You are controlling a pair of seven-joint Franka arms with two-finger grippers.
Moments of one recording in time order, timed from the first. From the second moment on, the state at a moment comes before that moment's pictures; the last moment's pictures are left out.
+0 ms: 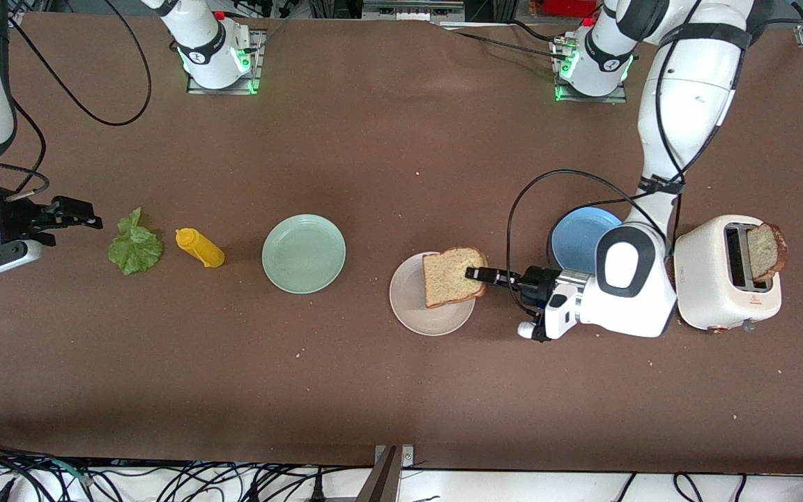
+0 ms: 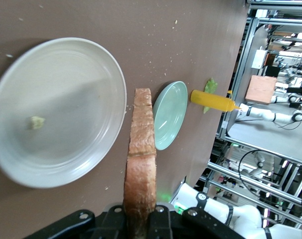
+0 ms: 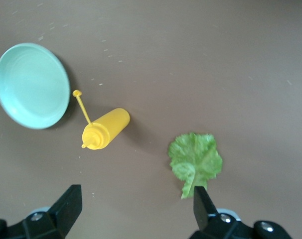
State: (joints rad) left arm -0.23 0.86 -0.01 -1.31 -1.12 1.74 0.29; right arm -0.01 0.30 -0.13 -1.56 0.17 1.69 -0.61
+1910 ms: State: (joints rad) left arm -0.19 0.74 0.08 -1.30 -0.48 1.75 0.01; right arm -0.15 0.58 -0.13 -1.80 0.81 1.79 -2.01
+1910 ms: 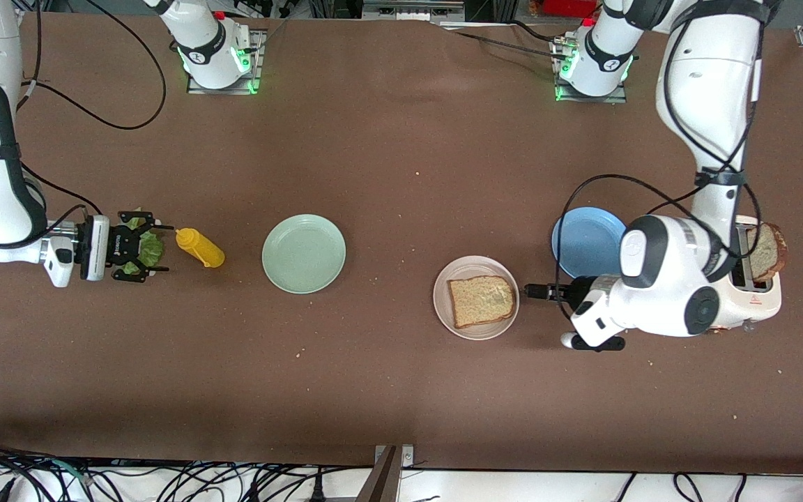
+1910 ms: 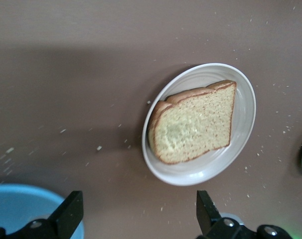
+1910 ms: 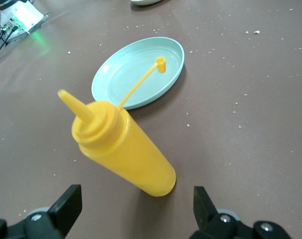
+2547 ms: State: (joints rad) left arm -0.18 0.64 0.11 -1.30 -0.19 1.65 -0.05; right arm -0.15 0.66 -0.12 -1.81 0.93 1.79 -2.13
